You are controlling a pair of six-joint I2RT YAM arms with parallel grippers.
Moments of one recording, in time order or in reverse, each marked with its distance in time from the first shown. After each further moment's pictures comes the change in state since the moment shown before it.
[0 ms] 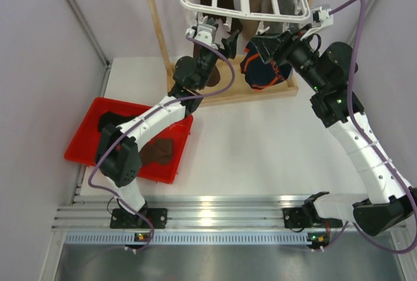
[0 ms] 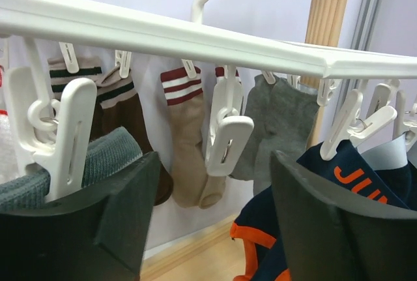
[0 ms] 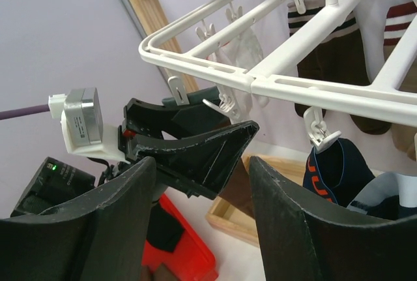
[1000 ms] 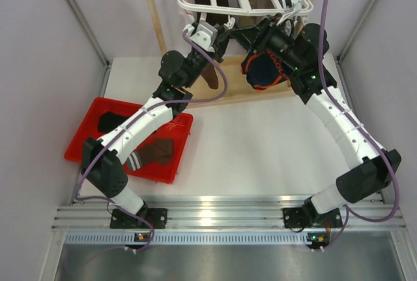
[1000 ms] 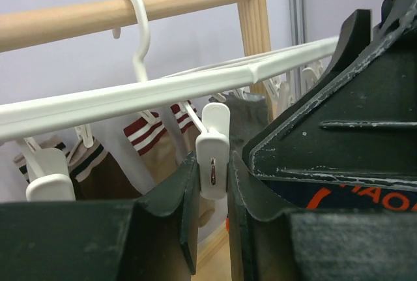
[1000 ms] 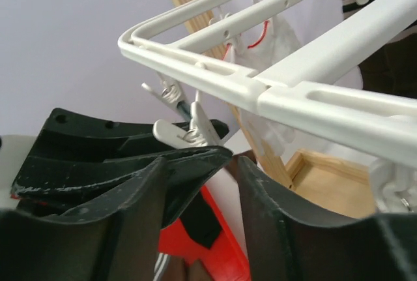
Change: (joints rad) left arm 0.005 -0.124 0.022 -0.150 0.257 0.112; right arm 0.003 0.254 0.140 0.111 -0.200 0.124
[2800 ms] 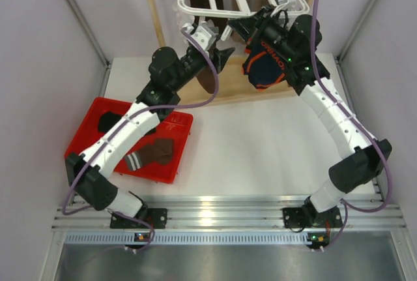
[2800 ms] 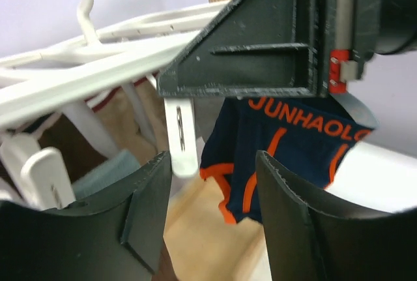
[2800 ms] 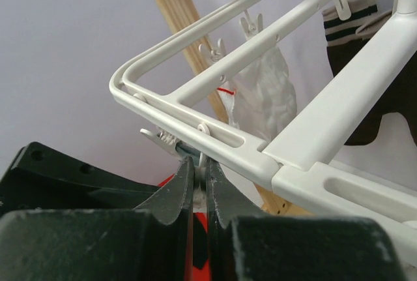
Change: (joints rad) left arm 0.016 -0.103 0.022 -0.336 0.113 0.030; right arm 0.020 0.116 0.145 -0.010 0.030 -0.023
